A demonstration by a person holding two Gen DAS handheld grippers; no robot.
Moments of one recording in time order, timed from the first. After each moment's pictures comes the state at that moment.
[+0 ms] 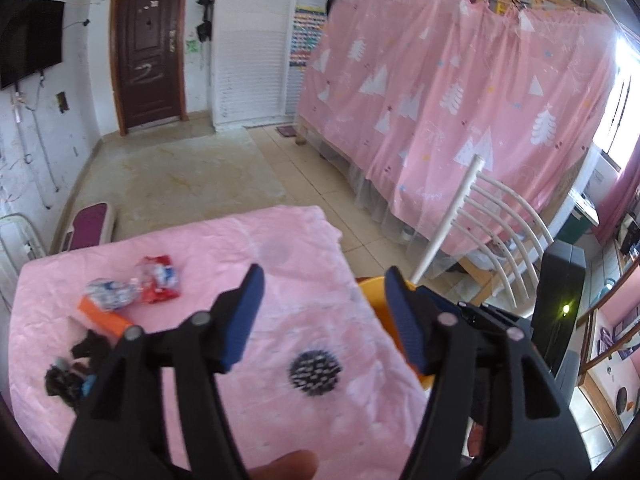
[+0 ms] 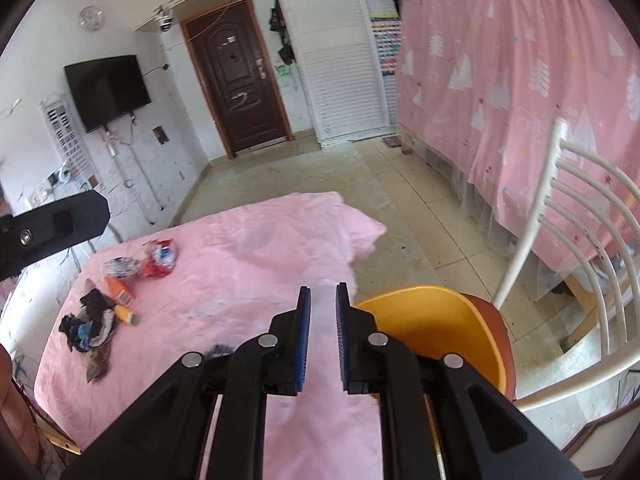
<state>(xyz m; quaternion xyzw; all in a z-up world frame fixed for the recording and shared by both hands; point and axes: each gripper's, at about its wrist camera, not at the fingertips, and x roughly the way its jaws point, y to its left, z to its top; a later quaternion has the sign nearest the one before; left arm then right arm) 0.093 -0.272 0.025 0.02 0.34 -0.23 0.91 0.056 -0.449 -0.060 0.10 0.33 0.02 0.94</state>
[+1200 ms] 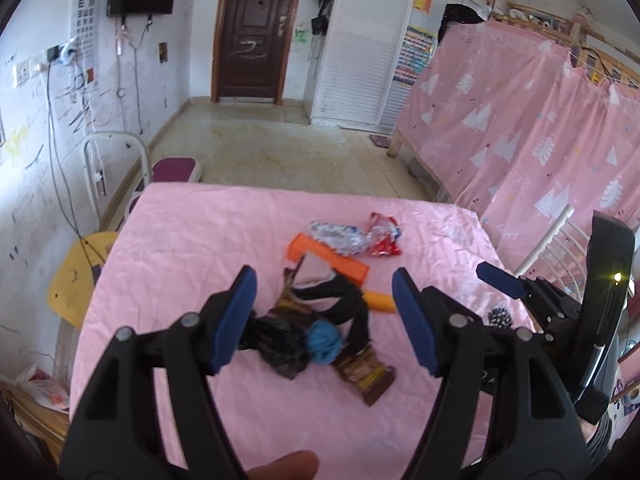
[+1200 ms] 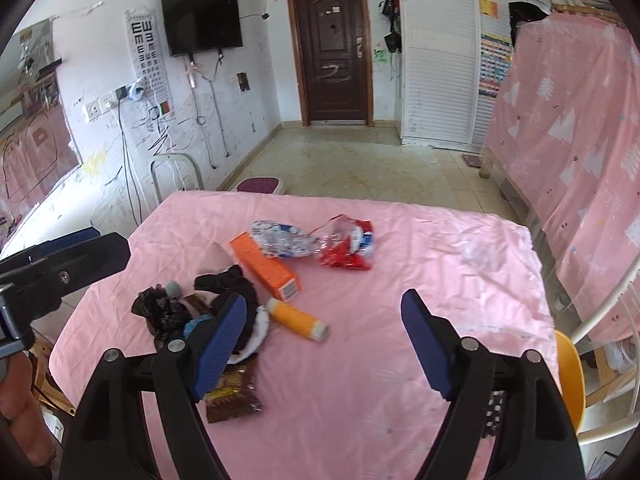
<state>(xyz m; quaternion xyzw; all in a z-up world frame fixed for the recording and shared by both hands) 0.081 -0.036 0.000 -0.07 0.36 -0.09 0.93 0.097 -0.216 -0.048 -0.01 0.36 0.13 0.93</state>
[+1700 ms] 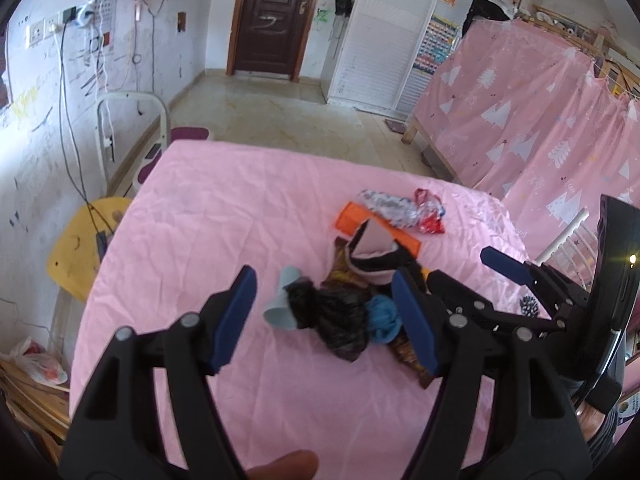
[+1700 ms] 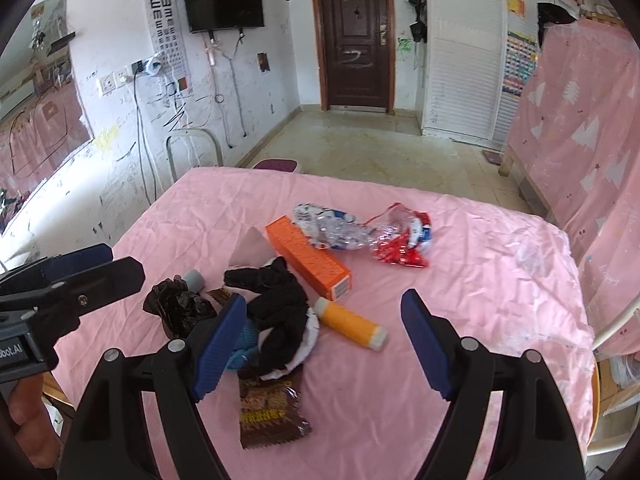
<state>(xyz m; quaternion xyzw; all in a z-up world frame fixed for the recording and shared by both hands) 0.091 0.010 -0.033 -0.10 0.40 -0.08 0.91 0.115 -0.171 -0.068 -0.04 0.38 0.16 0.91</state>
